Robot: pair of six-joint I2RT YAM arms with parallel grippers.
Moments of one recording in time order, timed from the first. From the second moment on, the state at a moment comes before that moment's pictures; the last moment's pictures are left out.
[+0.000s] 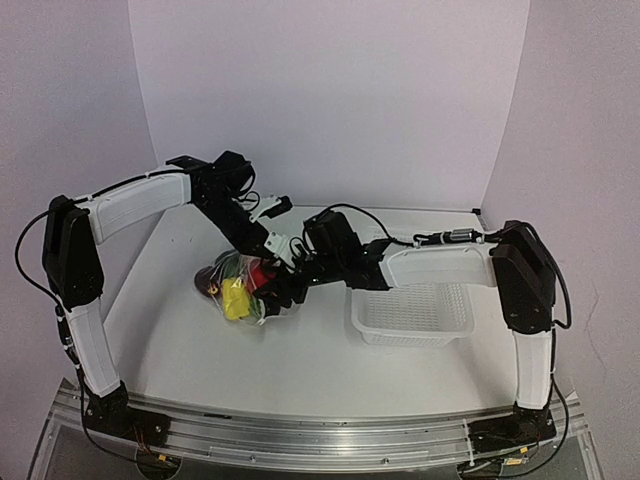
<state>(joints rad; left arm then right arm) -0.58 1.86 1.71 -0.97 0.39 0.29 0.96 2.07 1.54 0.03 -0.35 -0.23</state>
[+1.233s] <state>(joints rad) -0.58 1.87 1.79 -1.05 0.42 0.30 0.94 2.06 1.56 -0.02 -0.29 -0.49</state>
